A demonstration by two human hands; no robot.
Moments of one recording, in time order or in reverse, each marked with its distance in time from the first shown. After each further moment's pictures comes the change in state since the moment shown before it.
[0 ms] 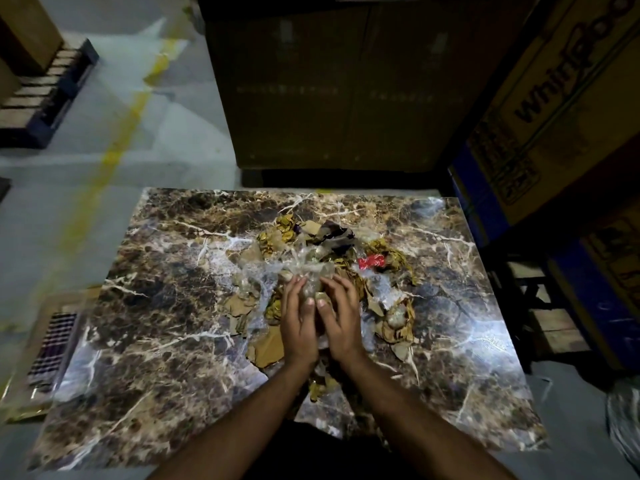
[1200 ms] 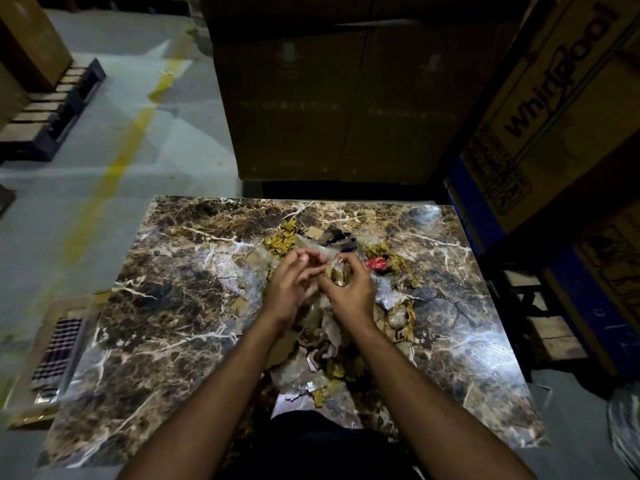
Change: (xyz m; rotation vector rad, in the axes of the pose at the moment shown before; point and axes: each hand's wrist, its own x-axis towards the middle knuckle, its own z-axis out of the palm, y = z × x) left_hand 0.044 0.094 -0.049 -0.374 -0.359 -0.229; right_hand 0.029 -0.073 -0.018 0.002 0.143 0.168
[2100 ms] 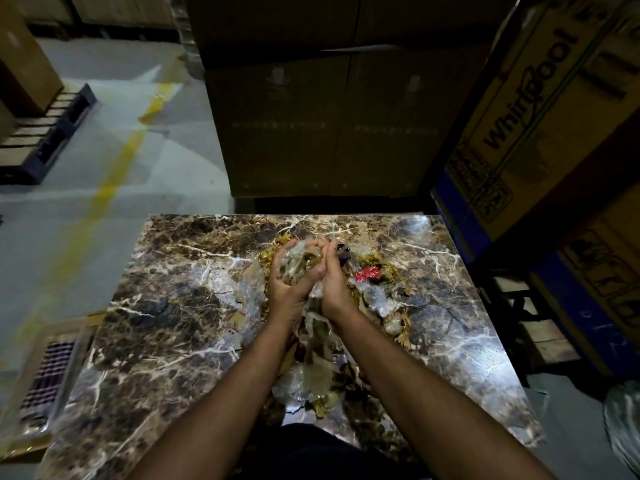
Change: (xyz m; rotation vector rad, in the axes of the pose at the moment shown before) left_hand 0.003 0.009 0.014 -0.030 0.194 0.167; right_hand 0.001 -0.057 0.022 0.482 -0.240 0.211
